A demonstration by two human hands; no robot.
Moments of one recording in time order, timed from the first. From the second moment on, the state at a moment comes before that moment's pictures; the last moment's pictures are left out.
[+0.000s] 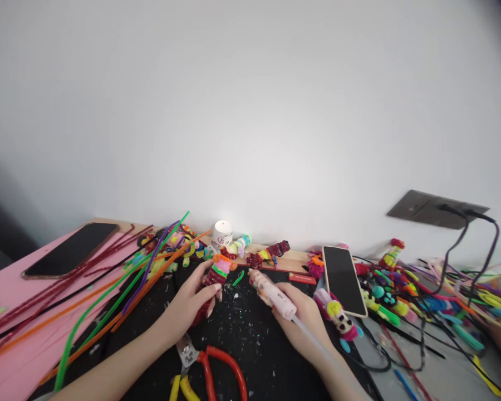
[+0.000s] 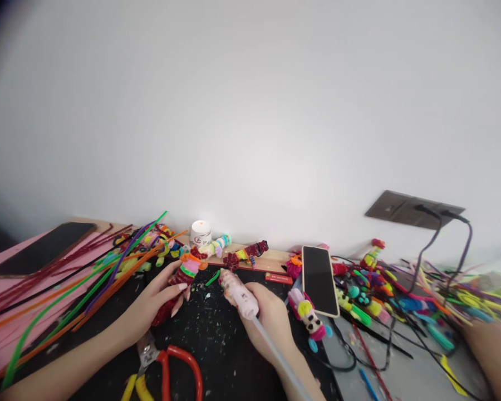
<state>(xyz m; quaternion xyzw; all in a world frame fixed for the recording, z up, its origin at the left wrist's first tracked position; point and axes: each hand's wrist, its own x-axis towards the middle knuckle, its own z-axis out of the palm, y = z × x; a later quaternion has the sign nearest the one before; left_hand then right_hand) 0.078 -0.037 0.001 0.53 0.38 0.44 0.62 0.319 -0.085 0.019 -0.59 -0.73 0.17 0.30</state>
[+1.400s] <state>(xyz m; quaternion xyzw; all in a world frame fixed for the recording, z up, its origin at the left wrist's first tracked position) 0.076 -0.035 0.006 0.47 0.38 0.48 0.64 0.252 -0.031 0.045 -0.47 -0.88 0.03 0.01</state>
